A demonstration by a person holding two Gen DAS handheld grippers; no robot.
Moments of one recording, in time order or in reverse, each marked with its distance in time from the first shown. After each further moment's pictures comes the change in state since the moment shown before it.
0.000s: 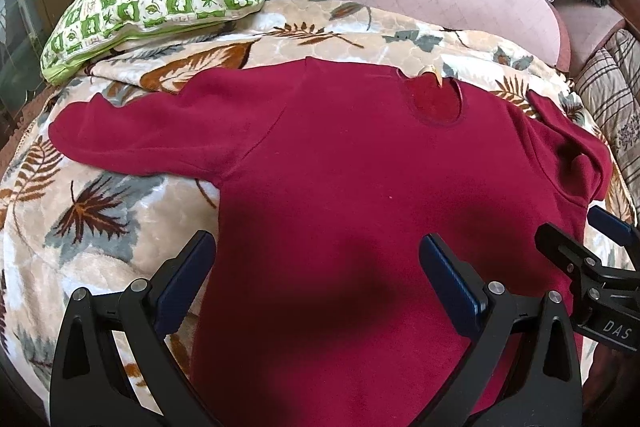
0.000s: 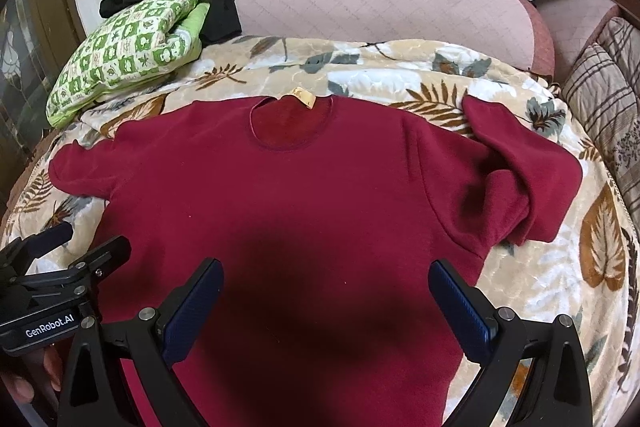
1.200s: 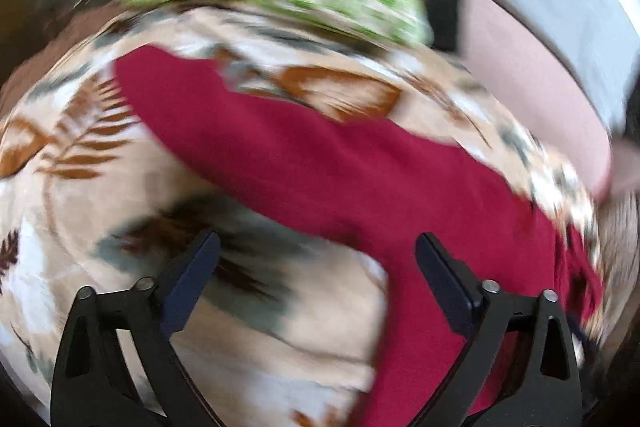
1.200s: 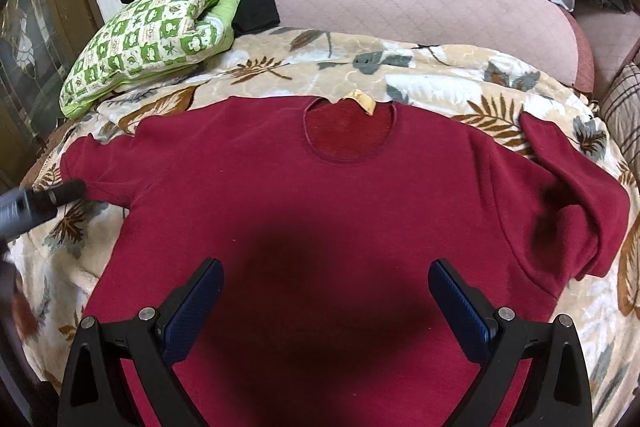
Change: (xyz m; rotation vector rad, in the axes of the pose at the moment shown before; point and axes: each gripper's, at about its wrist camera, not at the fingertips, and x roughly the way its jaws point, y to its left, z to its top) left arm 0.006 0.189 0.043 -0.439 0.002 0.001; right arm 0.030 0.047 0.019 -0.047 0.013 0.069
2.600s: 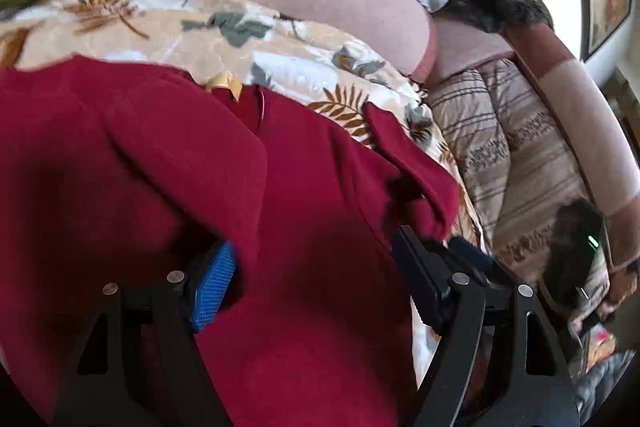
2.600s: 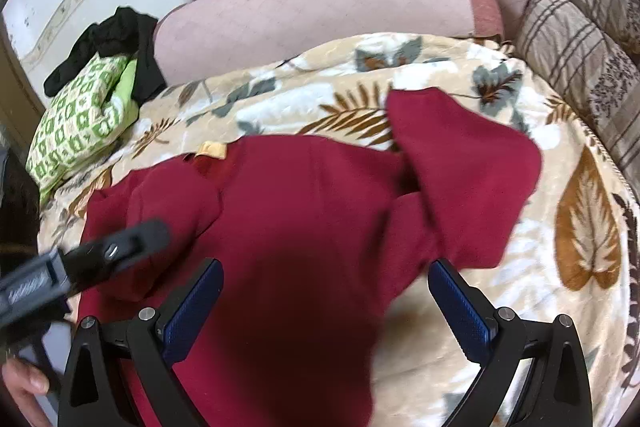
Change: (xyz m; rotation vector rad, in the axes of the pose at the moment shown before) left arm 0.027 -0.242 -0.067 0.387 0.273 -0.649; right arm -0.039 -0.143 0.000 0.293 -0.063 -0.087
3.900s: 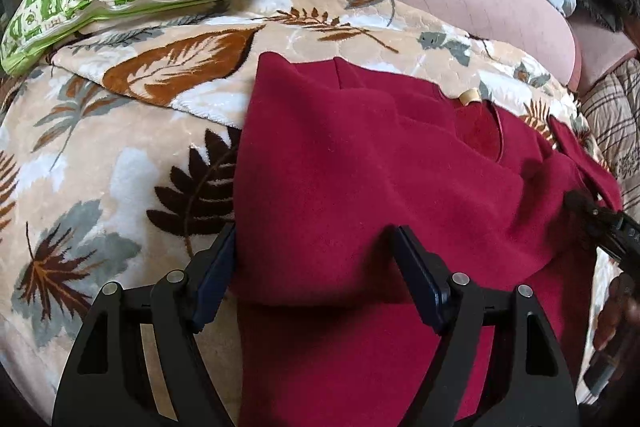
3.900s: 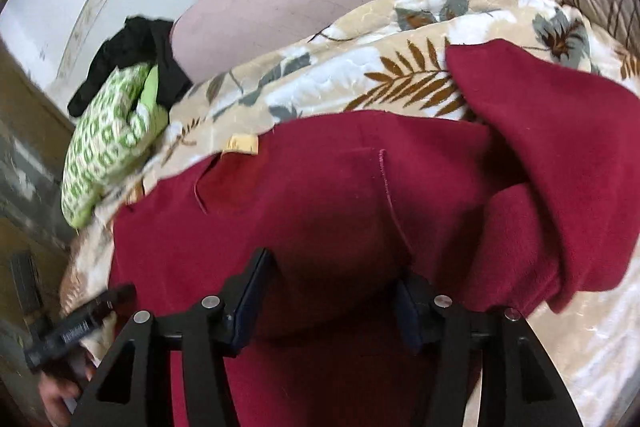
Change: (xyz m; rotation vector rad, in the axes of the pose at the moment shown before) left arm -0.050 0.105 -0.028 -0.025 -0.073 0.569; right arm 0.070 0.007 0.007 0.102 0.060 0.274
